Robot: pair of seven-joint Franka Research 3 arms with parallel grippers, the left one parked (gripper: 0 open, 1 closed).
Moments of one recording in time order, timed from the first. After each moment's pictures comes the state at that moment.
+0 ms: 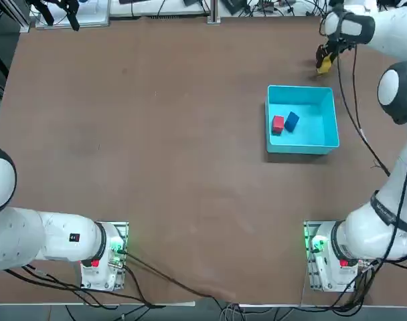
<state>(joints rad) -0.04 0.61 -0.04 -1.59 -0.03 2.17 -0.27</state>
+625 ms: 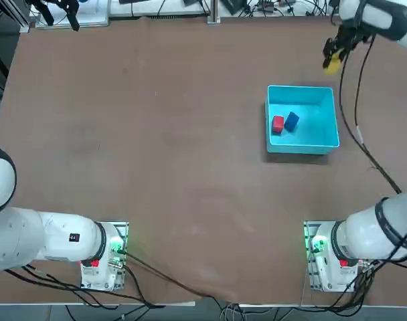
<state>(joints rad) 0.03 0.18 -0.03 -1.95 -0.02 2.01 -0.18</state>
